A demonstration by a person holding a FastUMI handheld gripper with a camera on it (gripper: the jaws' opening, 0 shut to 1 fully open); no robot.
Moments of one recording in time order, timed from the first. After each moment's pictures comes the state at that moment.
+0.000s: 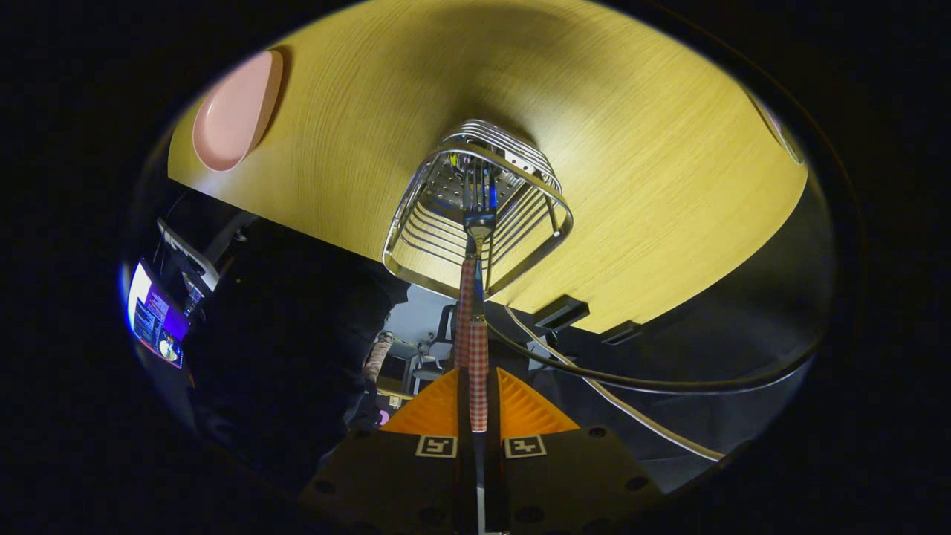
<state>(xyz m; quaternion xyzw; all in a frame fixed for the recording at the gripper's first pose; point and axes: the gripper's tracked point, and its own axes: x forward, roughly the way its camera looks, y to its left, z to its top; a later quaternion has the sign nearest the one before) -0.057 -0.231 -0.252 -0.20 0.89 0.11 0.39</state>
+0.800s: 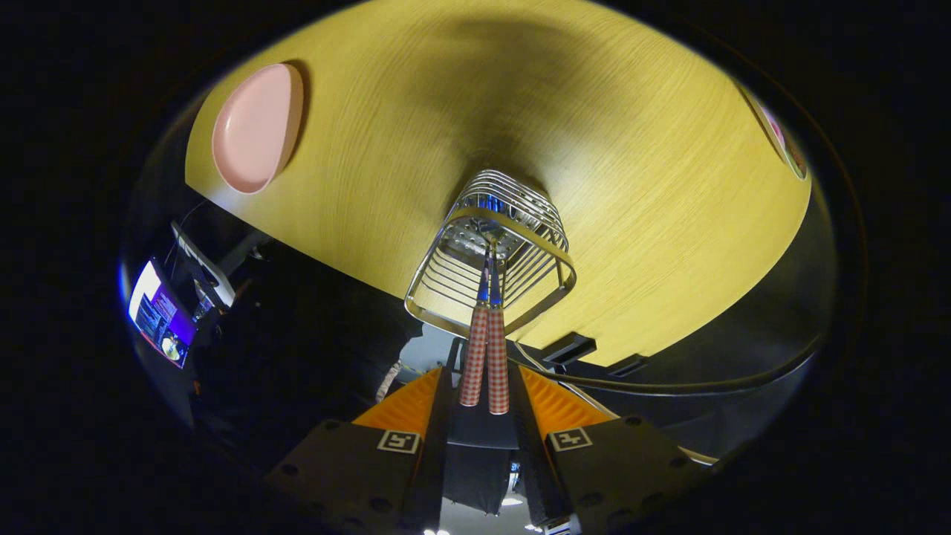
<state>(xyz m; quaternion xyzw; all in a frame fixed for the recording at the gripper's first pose) -0.048 -0.211 -0.256 -0.16 0.85 0.14 0.48</state>
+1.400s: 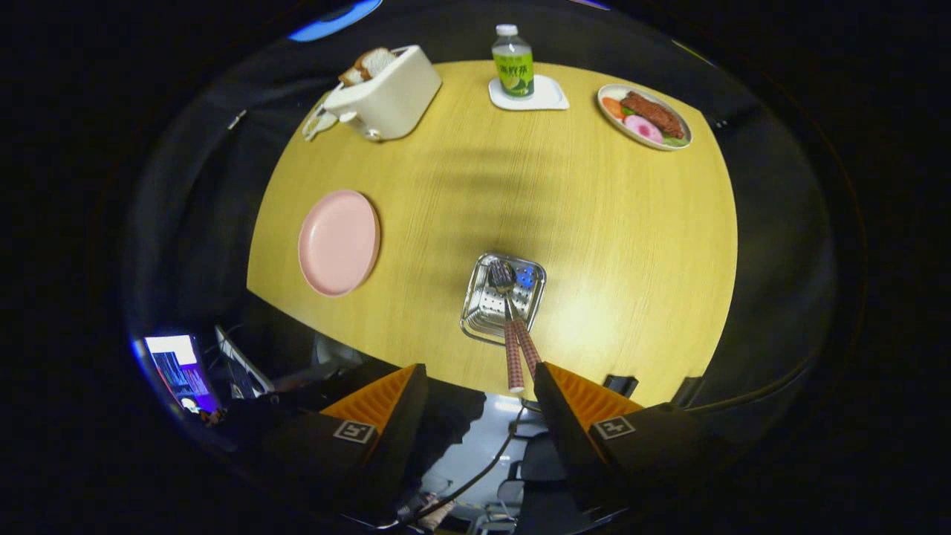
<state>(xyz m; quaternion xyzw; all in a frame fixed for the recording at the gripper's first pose) -0.037 -0.175 -0.194 0.02 0.60 0.11 0.79</state>
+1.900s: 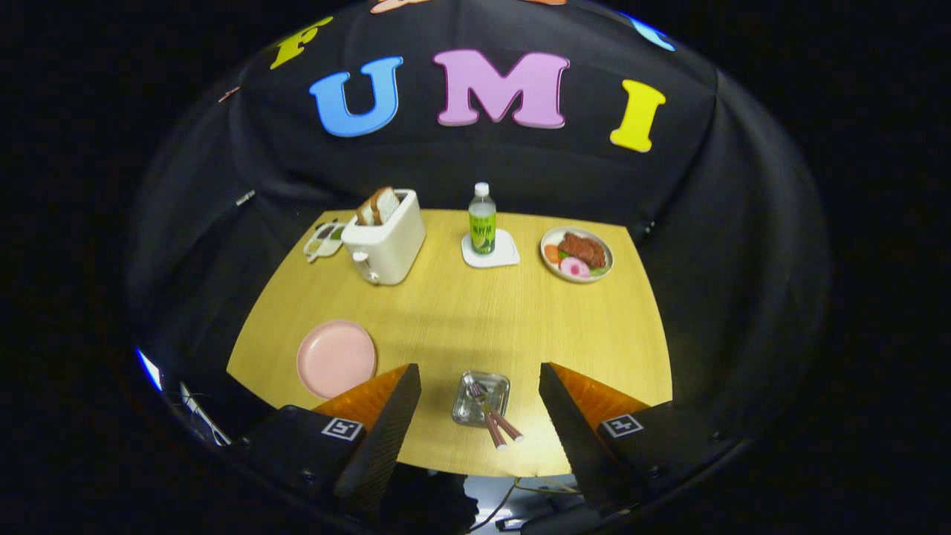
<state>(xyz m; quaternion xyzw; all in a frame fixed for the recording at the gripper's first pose) 0.003 -0.173 -0.079 0.00 0.30 0.04 0.95</state>
